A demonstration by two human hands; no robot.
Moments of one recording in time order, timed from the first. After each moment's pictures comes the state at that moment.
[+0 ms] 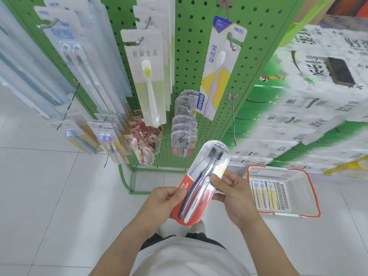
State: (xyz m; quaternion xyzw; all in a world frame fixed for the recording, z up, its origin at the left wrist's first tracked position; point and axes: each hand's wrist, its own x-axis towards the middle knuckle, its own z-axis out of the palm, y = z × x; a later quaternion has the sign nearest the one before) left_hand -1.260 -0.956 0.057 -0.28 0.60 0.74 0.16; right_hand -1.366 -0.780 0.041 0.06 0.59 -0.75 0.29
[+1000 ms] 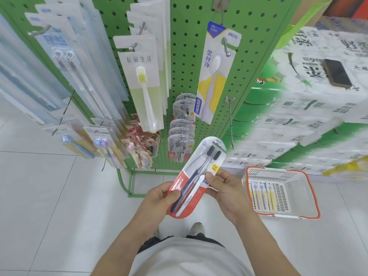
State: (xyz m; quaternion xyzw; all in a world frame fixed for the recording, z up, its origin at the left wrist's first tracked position) left_hand -1.269 -0.959 0.049 -0.28 0.58 0.76 0.09; right_hand -1.381 -0.792 0.035 0.08 0.57 -0.76 0.31
